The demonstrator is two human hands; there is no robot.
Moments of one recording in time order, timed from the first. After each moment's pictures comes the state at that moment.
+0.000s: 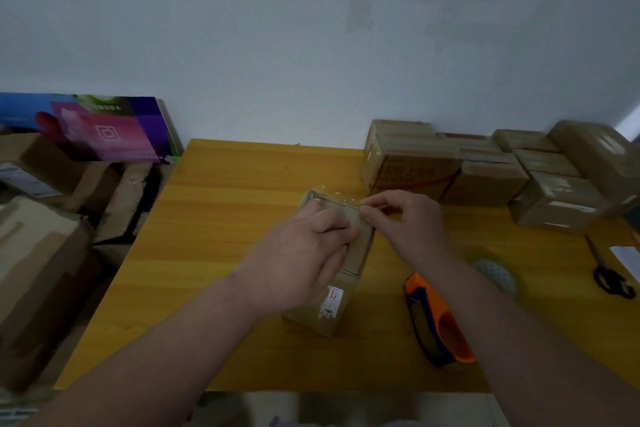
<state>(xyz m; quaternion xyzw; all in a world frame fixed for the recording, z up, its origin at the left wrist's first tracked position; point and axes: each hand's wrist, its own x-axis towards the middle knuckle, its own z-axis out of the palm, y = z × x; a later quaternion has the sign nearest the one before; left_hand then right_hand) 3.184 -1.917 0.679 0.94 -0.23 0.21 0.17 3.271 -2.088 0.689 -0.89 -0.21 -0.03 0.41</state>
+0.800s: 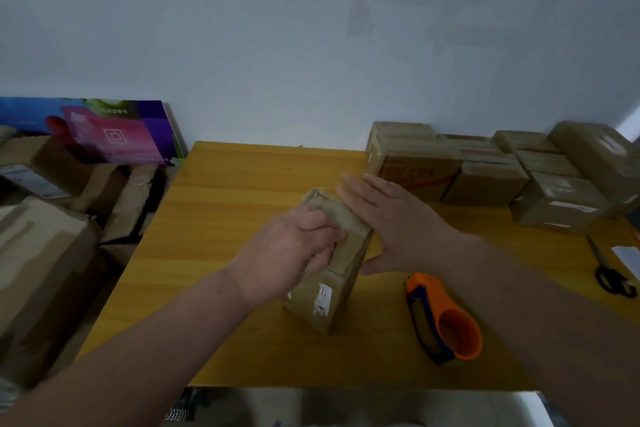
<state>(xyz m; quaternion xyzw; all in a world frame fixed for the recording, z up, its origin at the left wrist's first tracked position) 3.186 -1.902 0.672 0.91 -0.28 0.24 0.19 3.283 -2.093 0.702 -0.88 -0.47 0.04 -0.07</state>
